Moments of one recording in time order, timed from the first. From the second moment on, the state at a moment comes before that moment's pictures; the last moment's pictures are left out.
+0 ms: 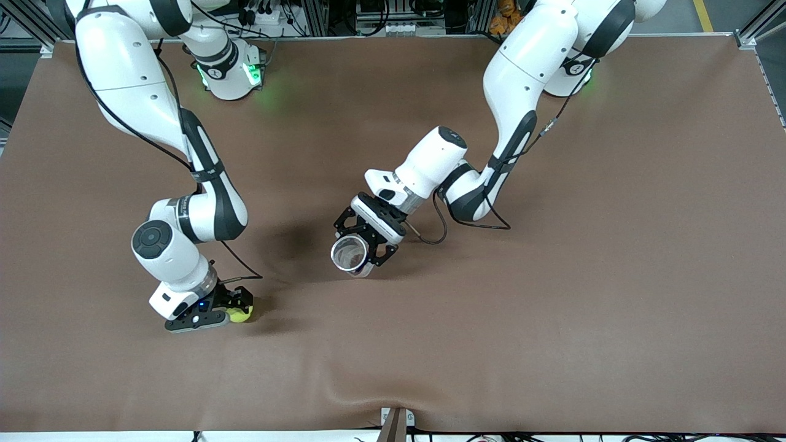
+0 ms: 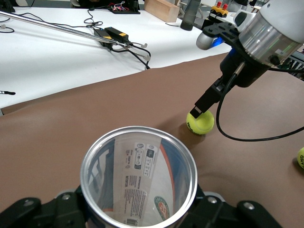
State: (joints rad) left arm -0.64 0.86 -0.14 -1.52 0.29 3.39 -0.39; right arm 0.23 0.72 -0.09 -1.64 0.05 2.61 -0.02
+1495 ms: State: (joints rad) left arm -0.64 0.89 -0.14 -1.52 0.29 3.41 -0.39; right arm 0.34 0.55 -0.01 -1.50 0.09 2.22 0.49
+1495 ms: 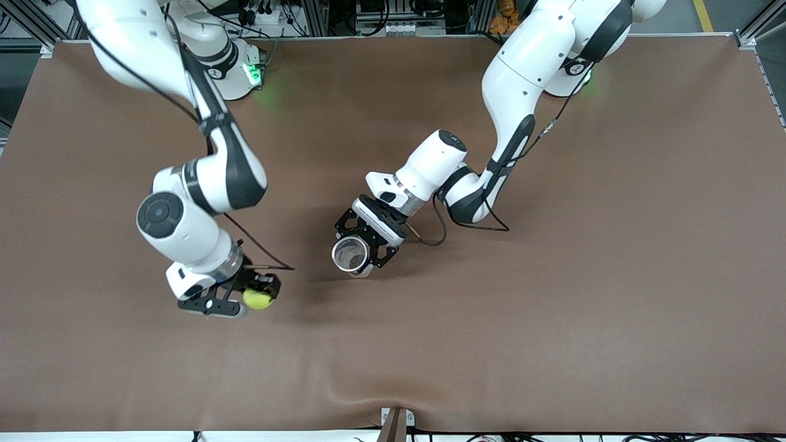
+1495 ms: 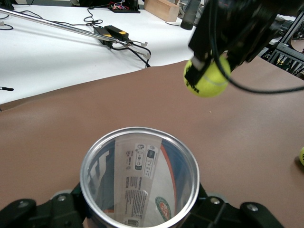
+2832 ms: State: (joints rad) left arm -0.64 0.89 -0.14 -1.52 0.29 3.42 -0.39; right arm 0.35 0.53 0.15 -1.35 0.16 2.03 0.93
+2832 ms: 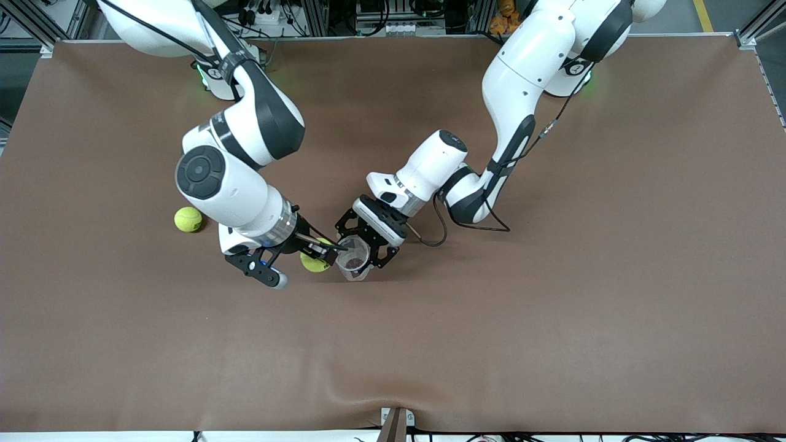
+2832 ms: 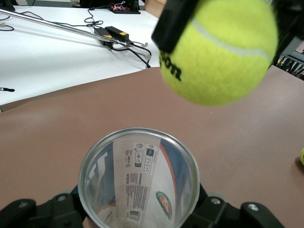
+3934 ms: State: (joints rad) left arm -0.64 0.89 -0.14 -1.52 0.29 3.42 -0.39; right arm 0.35 0.58 0.18 -1.35 0.26 2.13 1.02
